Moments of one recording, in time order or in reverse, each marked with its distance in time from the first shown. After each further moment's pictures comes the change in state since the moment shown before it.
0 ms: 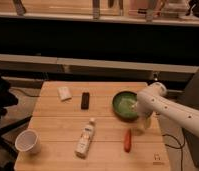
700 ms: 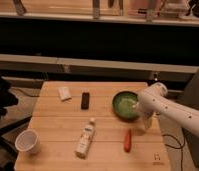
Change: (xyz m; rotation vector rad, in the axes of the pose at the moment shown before) arm 0.004 0.004 0.005 -0.006 -0.004 -0.004
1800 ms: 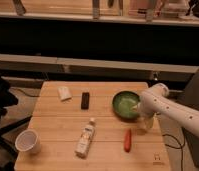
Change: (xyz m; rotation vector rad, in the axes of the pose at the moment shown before) arm 0.009 0.006 0.007 -0.008 -0.005 -0.009
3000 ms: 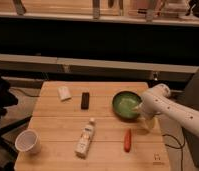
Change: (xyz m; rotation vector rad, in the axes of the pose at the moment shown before) arm 0.009 0.006 0.006 -0.011 -0.002 -0.017
